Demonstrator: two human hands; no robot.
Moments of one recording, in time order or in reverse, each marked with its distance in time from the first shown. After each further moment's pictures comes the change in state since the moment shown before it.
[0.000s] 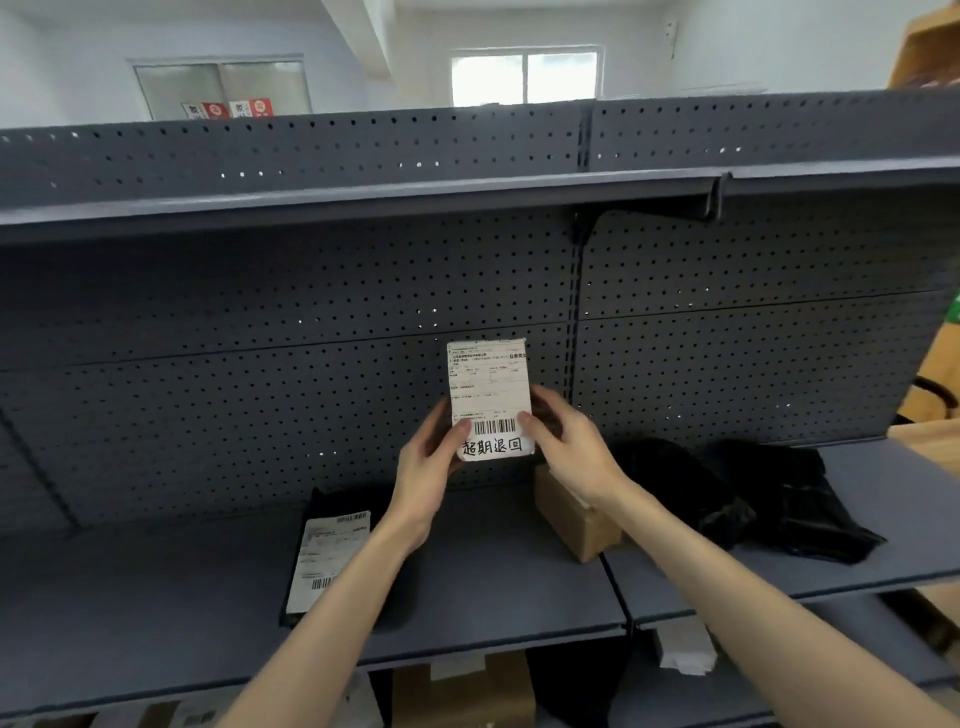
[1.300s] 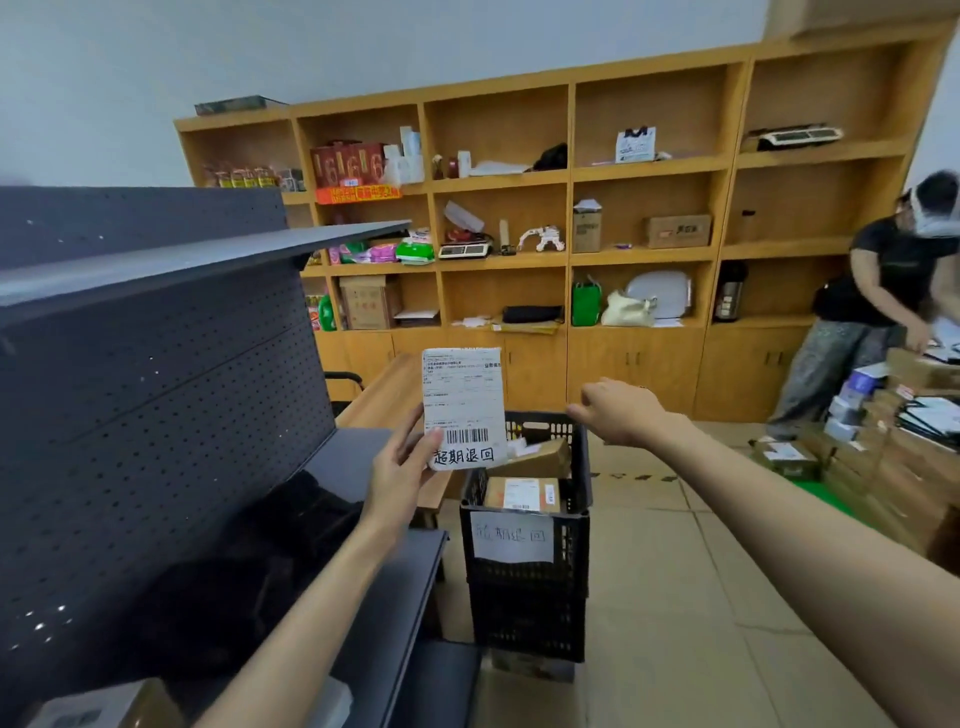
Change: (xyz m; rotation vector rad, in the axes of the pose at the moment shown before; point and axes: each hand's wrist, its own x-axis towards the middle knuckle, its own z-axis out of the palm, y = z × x) left_hand -0.105 0.015 0.366 -0.306 -1.172 -0.113; right_hand -0.358 -0.069 -0.348 -1.247 0.616 1.170
